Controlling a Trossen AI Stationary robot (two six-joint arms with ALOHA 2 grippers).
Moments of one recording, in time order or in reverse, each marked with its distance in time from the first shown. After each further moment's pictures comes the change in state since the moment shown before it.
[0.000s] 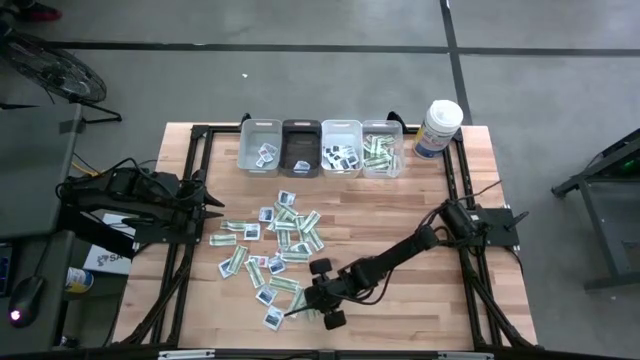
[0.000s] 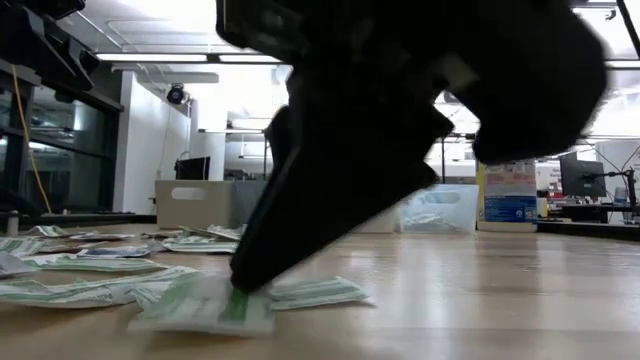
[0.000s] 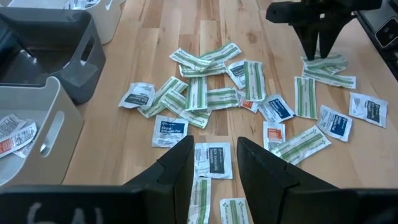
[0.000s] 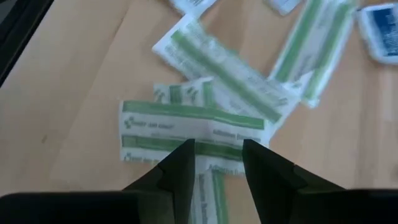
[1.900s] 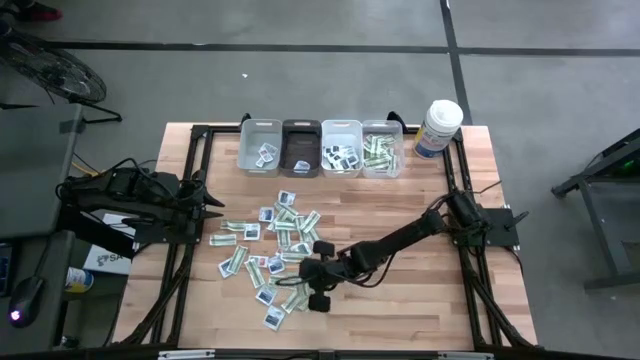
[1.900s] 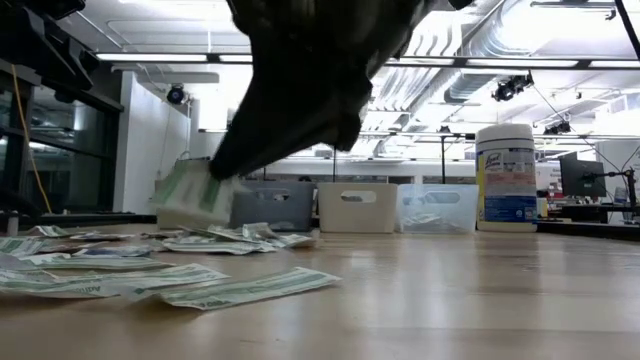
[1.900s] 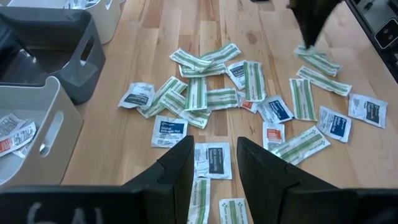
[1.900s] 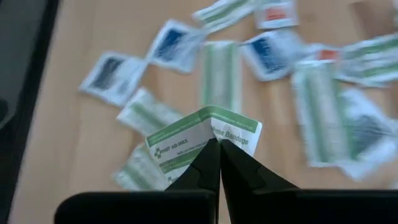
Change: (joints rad) left arm 0.000 0.000 0.000 0.001 0.002 -0.004; right arm -0.077 -0.094 0.000 -0.014 0.052 0.309
